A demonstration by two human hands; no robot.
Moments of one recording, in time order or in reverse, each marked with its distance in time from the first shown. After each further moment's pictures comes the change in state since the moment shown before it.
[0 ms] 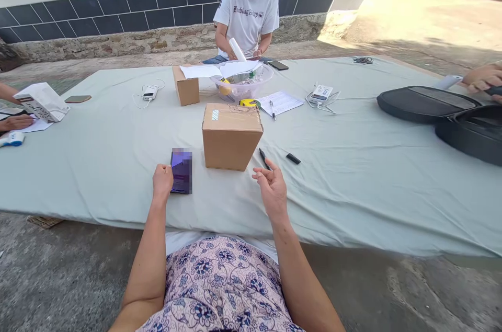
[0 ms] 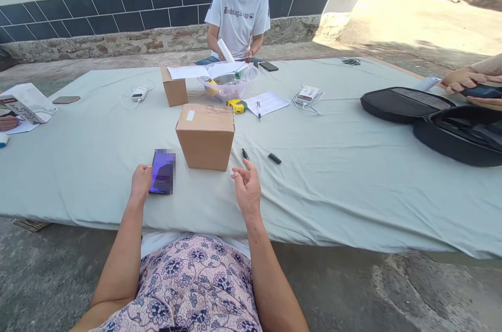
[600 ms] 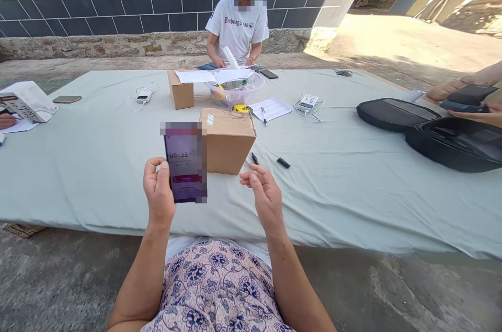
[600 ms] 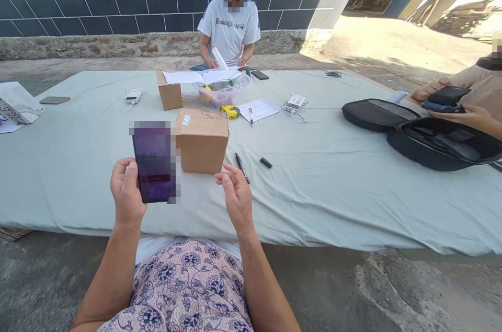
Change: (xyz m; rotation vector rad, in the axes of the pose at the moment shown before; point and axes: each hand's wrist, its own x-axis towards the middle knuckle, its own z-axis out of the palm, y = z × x) left_hand -0.086 0.074 -0.024 -0.934 -0.090 0.286; right_hand -0.027 -0.044 0.002 0.085 -0.150 -0.149
